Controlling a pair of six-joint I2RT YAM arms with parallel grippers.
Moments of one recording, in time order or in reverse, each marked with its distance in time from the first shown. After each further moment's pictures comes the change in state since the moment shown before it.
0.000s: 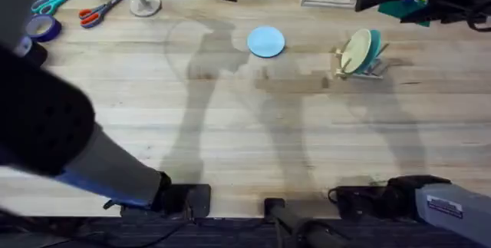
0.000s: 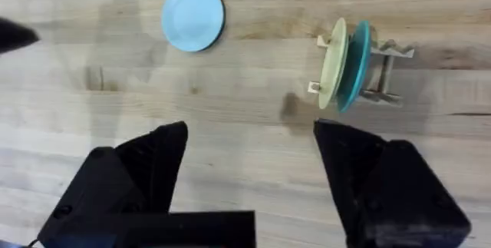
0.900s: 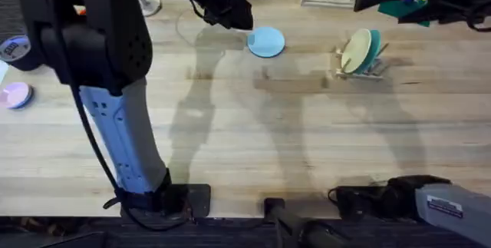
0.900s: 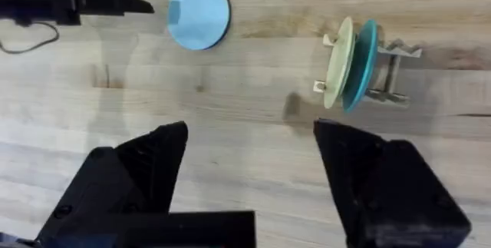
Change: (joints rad) left arm -0.008 0.407 0.000 0.251 0.142 -0.144; right arm 0.000 0.000 0.000 -0.001 -0.019 0.000
